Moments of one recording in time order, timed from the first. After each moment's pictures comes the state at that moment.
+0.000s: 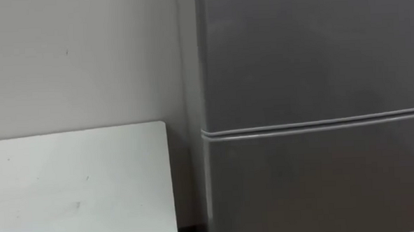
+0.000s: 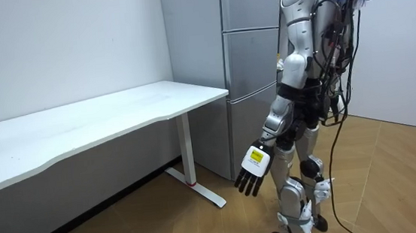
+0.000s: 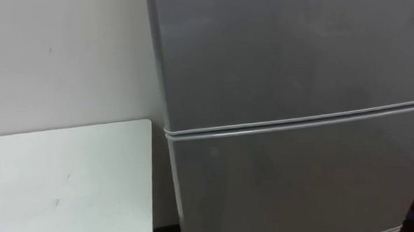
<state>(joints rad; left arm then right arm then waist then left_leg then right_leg) 0.29 0.17 0.18 1.05 -0.03 0.04 0.20 0.18 -0.23 -0.13 1.15 0.64 -0.01 -0.20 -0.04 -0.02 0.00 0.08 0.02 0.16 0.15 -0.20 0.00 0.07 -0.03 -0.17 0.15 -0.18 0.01</state>
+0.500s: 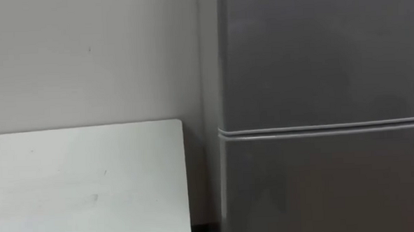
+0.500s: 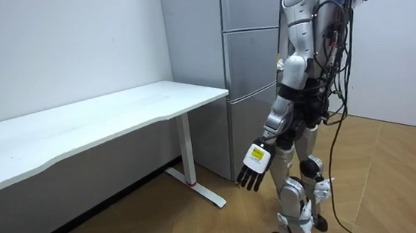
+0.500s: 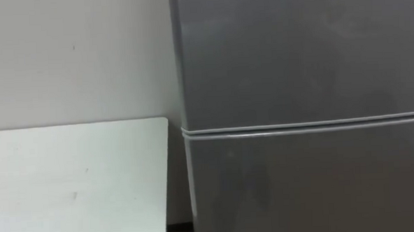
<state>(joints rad) 0.25 0.16 0.07 1.05 -0.03 0.04 0.20 0.13 -0.21 0.08 1.22 0.54 0.02 0.04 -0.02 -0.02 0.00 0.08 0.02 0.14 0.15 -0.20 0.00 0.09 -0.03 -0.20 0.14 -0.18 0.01</state>
